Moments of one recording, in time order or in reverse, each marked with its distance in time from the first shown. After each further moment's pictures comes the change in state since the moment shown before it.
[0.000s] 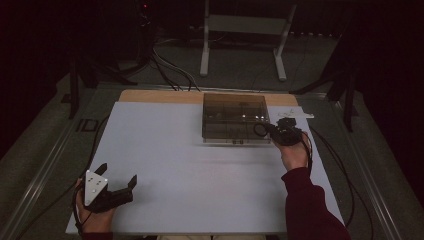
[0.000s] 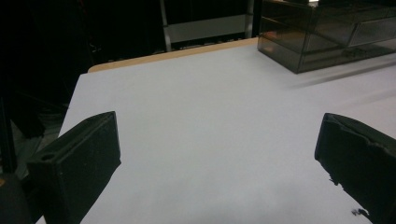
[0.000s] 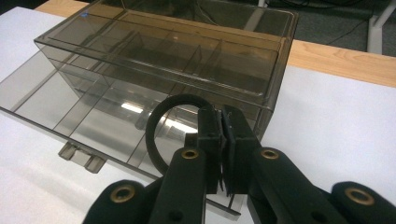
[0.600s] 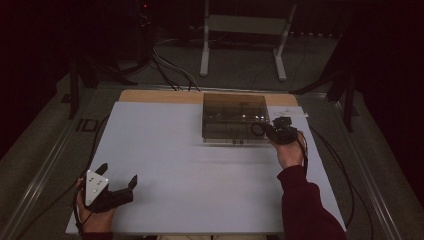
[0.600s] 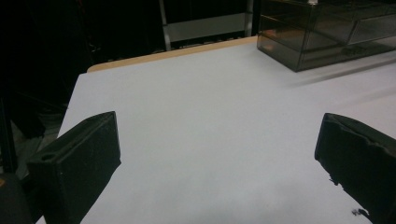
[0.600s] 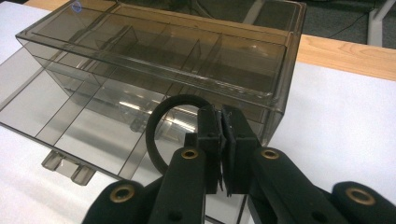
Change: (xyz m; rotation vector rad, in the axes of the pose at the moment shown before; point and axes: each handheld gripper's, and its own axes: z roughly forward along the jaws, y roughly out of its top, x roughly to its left) left arm -0.001 0.000 0.001 0.004 -0.002 0.005; right arm 0.003 0.000 0.016 0.021 -0.011 0.006
